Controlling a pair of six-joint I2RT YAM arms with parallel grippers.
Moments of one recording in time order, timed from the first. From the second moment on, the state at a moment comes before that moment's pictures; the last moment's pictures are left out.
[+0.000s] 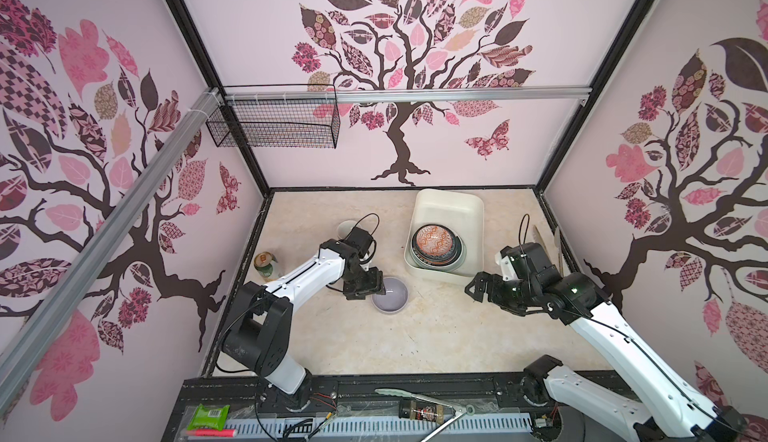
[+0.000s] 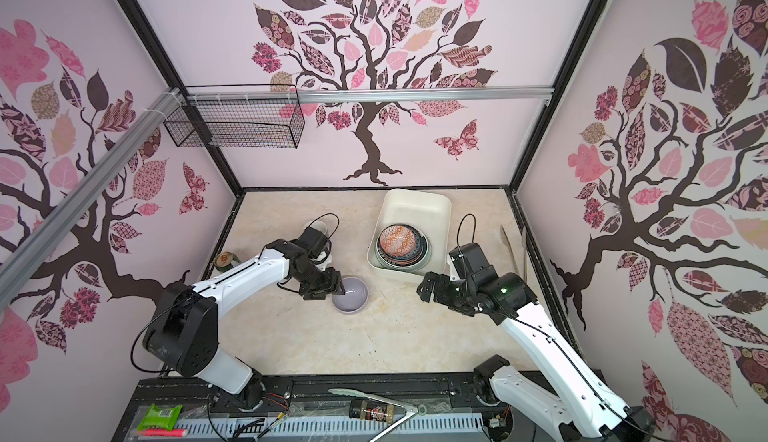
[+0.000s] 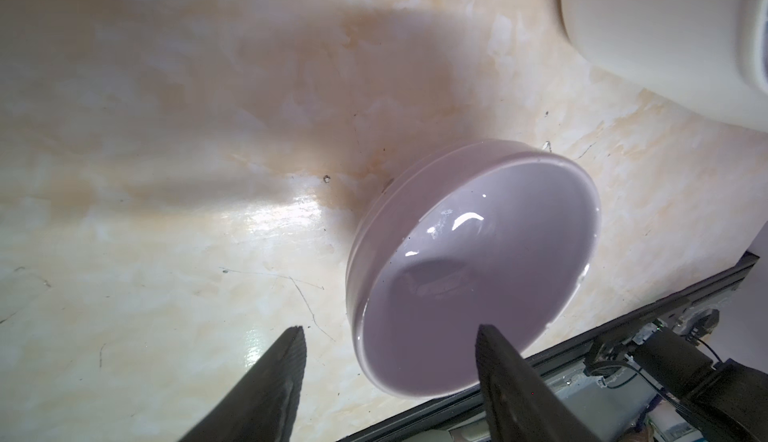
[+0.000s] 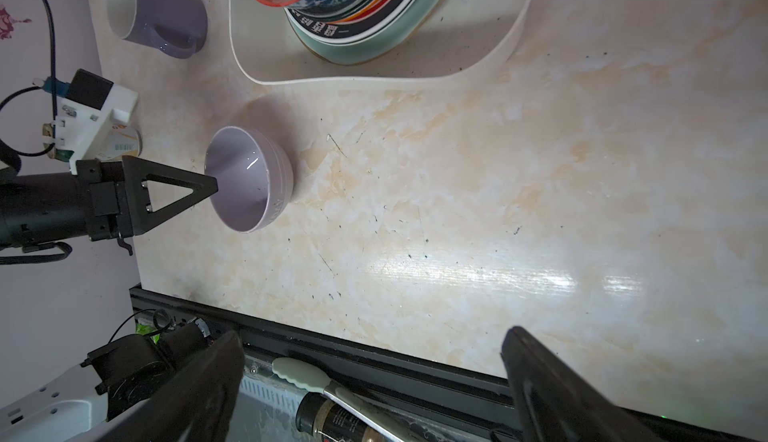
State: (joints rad) left arm -0.49 1.60 1.08 -0.87 0.32 -0.52; right arm 0.47 0.90 0.96 -1.05 -0.21 0.73
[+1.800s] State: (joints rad) left arm -0.51 1.87 1.68 -1.10 0.21 -0.47; right arm 0.40 1.17 1.01 -0.88 -0.12 0.61
